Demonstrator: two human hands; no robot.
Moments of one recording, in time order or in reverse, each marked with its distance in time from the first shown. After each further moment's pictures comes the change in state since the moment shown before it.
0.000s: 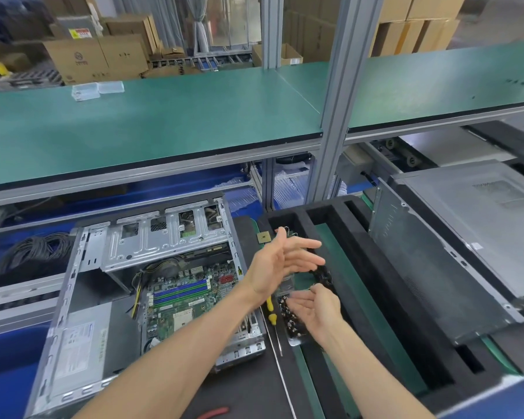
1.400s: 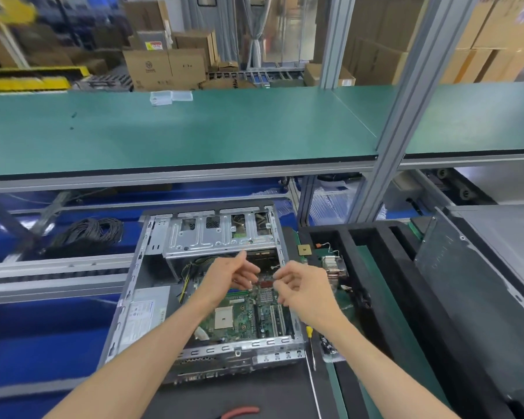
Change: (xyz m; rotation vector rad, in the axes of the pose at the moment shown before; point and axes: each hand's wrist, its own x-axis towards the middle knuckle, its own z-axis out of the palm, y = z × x) left_hand -0.092 -0.004 -0.143 0.280 0.479 -0.123; right_hand -0.099 -0.018 0.089 -0.913 -0.494 -0.912
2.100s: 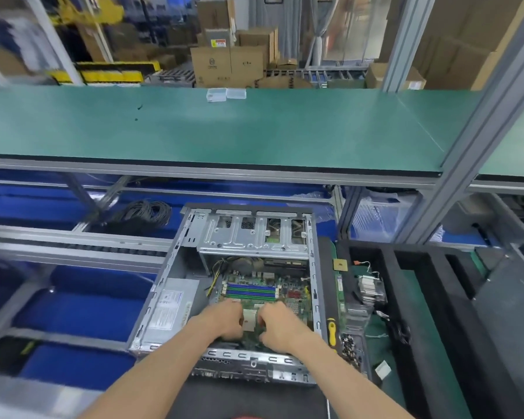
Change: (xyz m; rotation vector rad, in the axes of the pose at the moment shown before) left_hand -0.020 -0.053 -0.024 1.180 -0.255 -0.456; right_hand 0.036 0.025 0.092 -0.744 -0.701 -0.035
